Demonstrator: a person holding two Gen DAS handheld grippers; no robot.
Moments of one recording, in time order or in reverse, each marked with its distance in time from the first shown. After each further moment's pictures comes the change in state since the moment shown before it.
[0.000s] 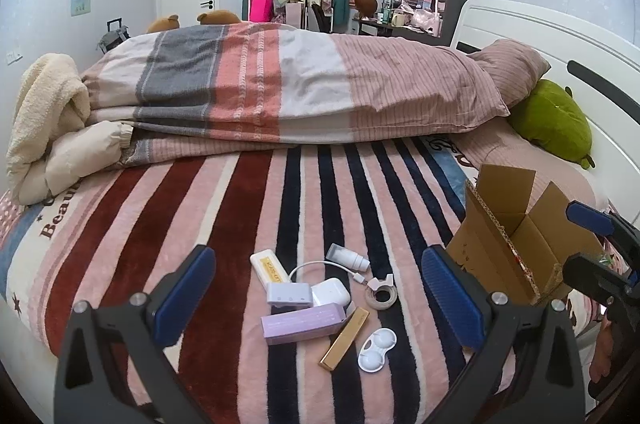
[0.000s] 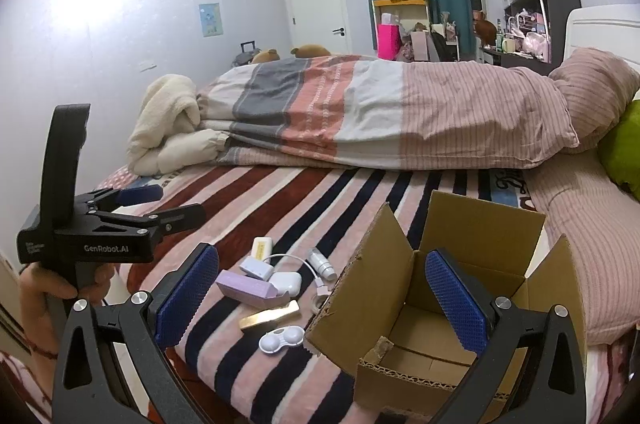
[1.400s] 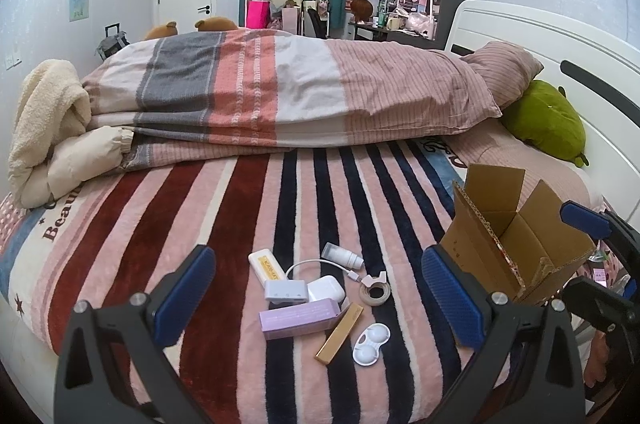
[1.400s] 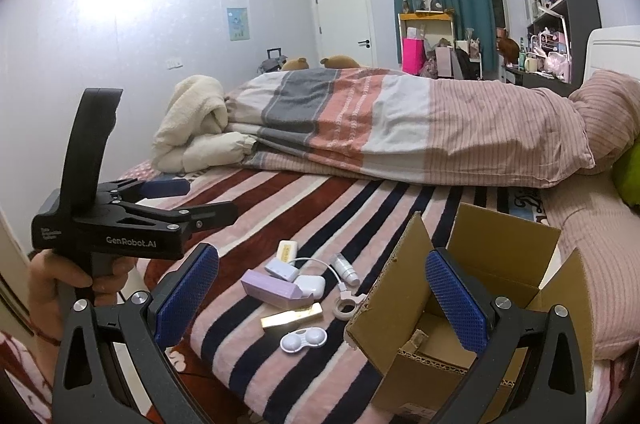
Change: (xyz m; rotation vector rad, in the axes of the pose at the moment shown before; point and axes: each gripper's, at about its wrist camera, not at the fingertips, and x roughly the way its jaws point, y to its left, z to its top) left arm -0.016 -0.006 -0.005 0.014 -0.021 -0.009; right arm -0.011 0.020 -0.008 -0.066 -0.044 0.071
